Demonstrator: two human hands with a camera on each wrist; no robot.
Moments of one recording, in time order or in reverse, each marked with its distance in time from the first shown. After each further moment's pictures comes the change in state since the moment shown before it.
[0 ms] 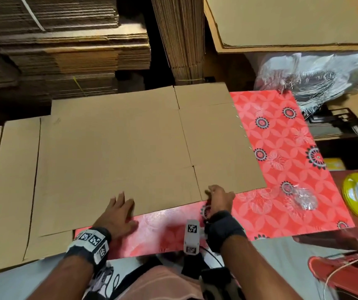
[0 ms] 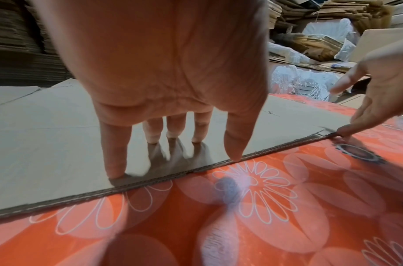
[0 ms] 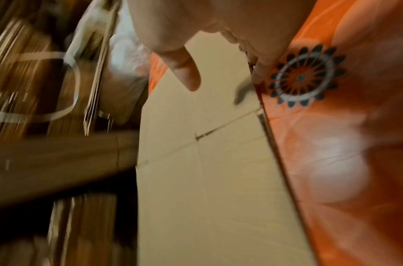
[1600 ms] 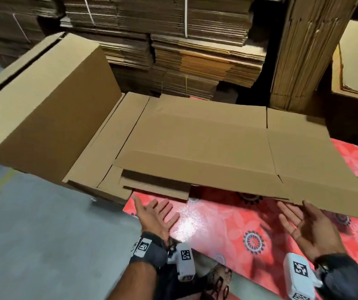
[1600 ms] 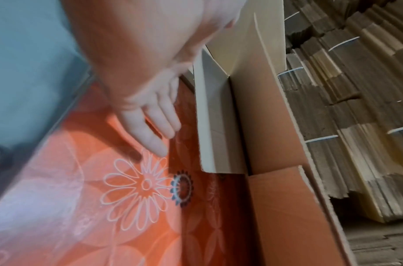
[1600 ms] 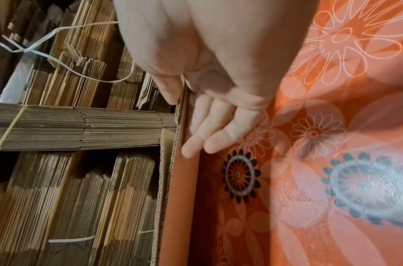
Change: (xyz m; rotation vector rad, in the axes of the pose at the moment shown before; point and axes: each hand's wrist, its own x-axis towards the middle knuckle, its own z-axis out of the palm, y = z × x) left_hand -0.058 0.056 0.064 -2.630 0.856 -0.481; right_hand -0.026 -0.112 -0.052 0.105 -0.664 0.022
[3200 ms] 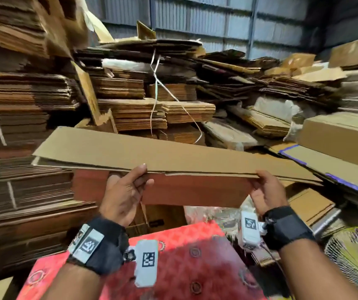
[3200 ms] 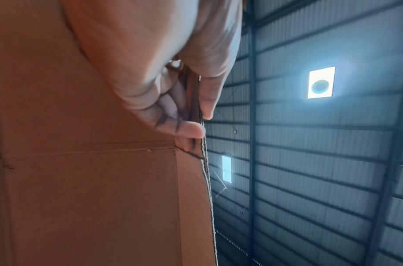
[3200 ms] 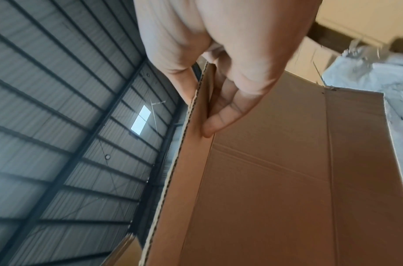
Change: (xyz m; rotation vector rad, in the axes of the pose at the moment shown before) left_hand -0.385 -0.026 0.346 0.290 -1.222 0.319; right_hand -0.198 -0.341 -0.097 0.516 0.126 -0.956
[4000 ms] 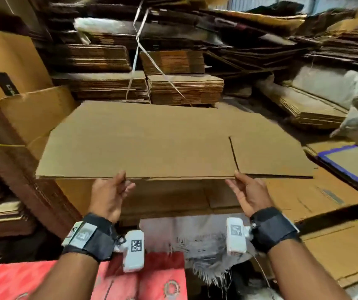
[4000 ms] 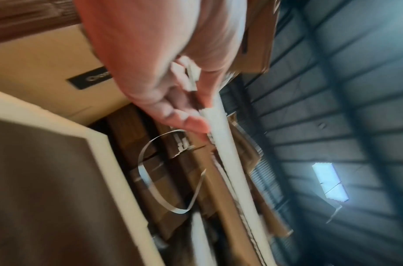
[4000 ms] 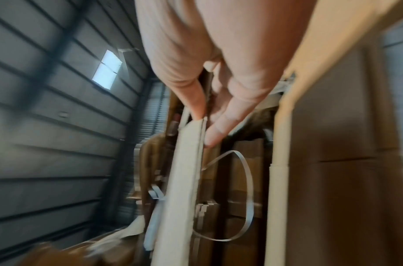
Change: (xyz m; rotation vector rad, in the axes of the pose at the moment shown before) left_hand 0.285 -0.289 0.158 0.153 0.405 0.035; right_hand 0.435 0.002 -0.039 -0.105 -0.157 0.330
